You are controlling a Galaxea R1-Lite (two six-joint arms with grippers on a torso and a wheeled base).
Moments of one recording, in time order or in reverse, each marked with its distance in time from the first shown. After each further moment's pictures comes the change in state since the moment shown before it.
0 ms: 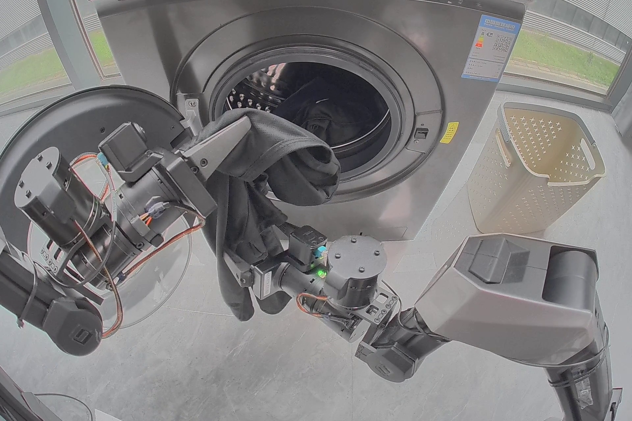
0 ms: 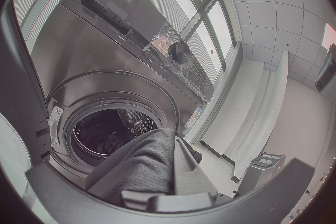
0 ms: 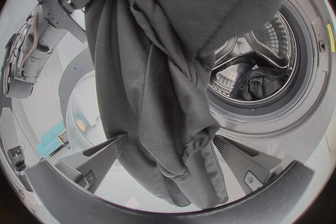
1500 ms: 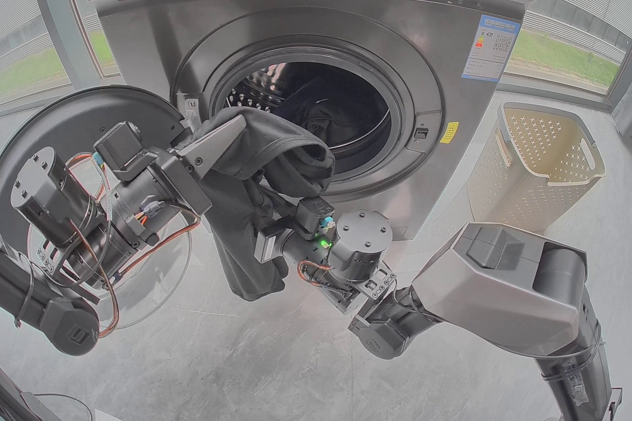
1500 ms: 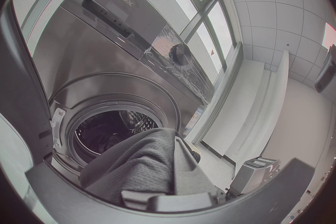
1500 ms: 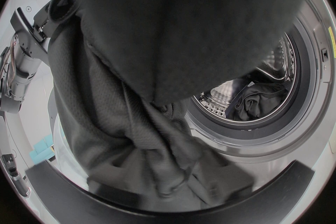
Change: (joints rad) left arm 0.009 -0.011 0.008 0.000 0.000 -0.002; right arm -0.055 0.051 -0.159 -0.036 0.005 0.005
